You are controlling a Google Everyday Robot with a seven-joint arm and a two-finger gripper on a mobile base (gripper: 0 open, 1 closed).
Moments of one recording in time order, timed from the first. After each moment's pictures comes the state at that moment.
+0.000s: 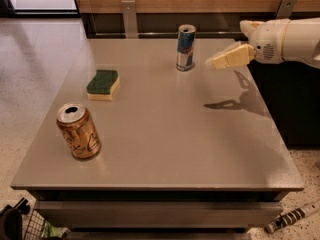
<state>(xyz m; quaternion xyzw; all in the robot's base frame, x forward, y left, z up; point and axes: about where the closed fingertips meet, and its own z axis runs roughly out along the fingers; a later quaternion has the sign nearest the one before) 0.644 -0.177 0.947 -0.39 0.72 0.20 0.54</state>
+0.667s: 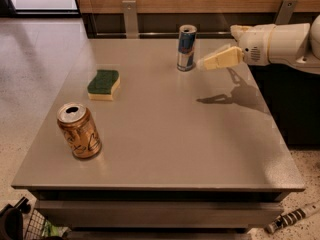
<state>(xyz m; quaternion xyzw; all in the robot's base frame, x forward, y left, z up) 0.666 -0.164 0.930 -0.38 0.72 0.21 0.54</state>
